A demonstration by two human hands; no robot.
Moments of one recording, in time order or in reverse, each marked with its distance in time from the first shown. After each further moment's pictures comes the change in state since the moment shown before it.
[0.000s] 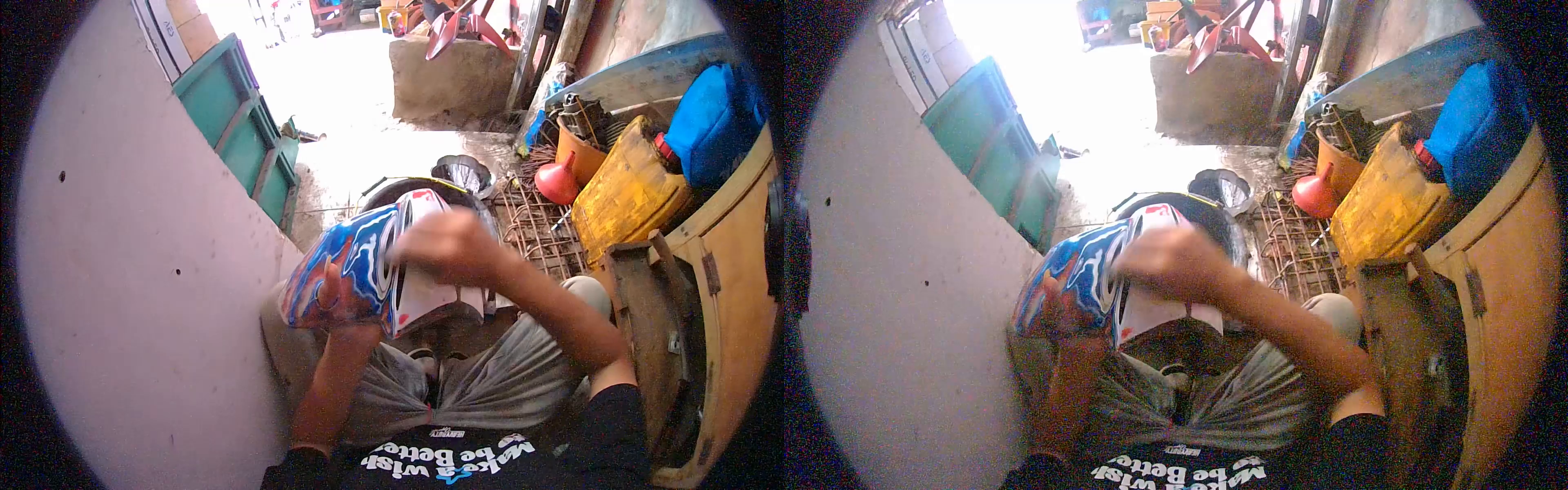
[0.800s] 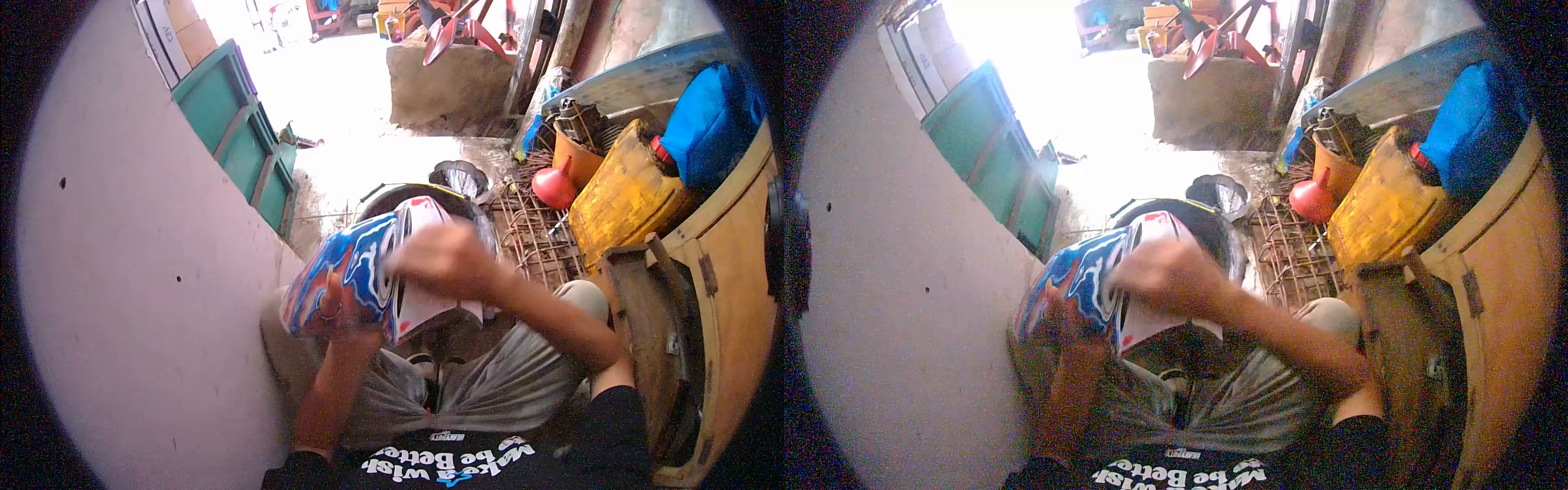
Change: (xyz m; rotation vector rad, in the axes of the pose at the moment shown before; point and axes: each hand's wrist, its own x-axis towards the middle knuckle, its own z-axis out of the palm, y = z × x) left_hand -0.005 0.003 0.005 0.045 0.024 0.004; right_hand -0.003 -0.009 0.003 -0.086 -0.030 0.018
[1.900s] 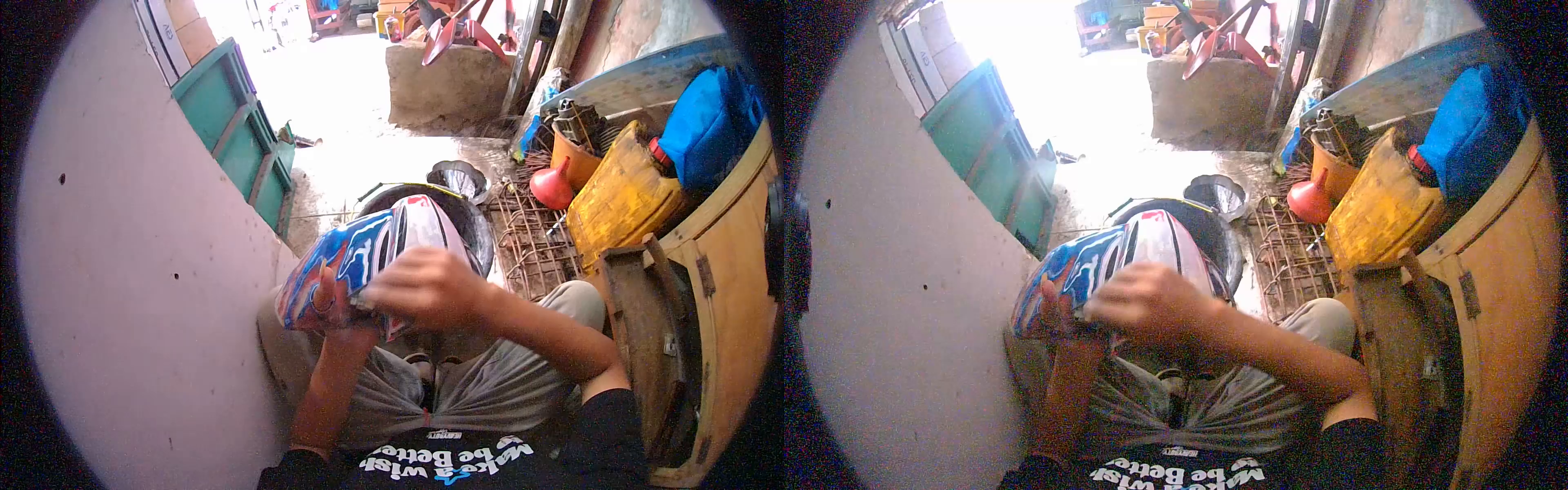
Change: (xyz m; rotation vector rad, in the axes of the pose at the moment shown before) left_hand 0.003 0.007 0.003 -0.217 -0.115 -0.081; right_hand 0.008 -0.030 0.004 0.125 0.031 -0.047
